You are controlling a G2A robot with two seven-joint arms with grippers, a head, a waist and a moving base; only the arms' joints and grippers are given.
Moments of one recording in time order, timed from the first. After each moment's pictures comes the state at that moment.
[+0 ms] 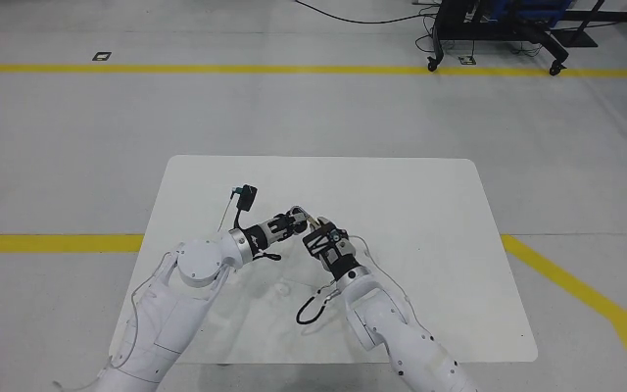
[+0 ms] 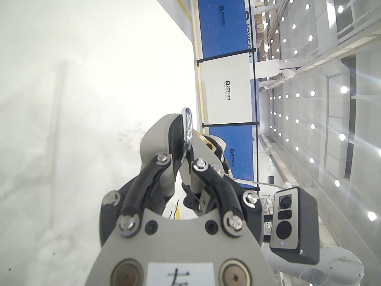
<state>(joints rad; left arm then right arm) 1.21 -1.17 -1.12 -1.54 -0.09 0.05 -0.65 -1.42 -1.35 0.88 -1.67 -1.57 0.22 0.17</state>
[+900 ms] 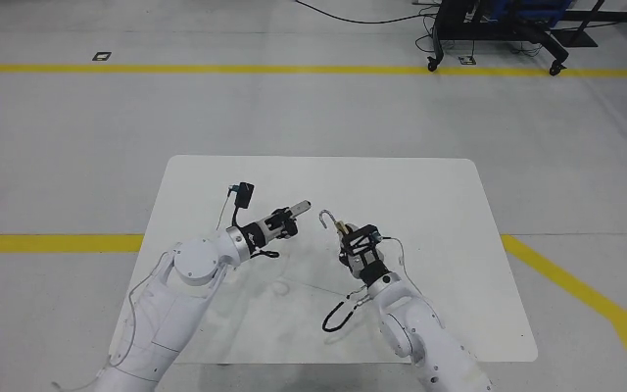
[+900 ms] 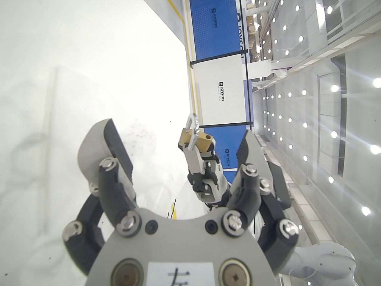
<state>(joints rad) 1.20 -1.17 -1.15 -1.53 -0.13 0.01 -0.64 -1.61 -1.30 1.13 -1.80 -1.45 0.03 0.19</state>
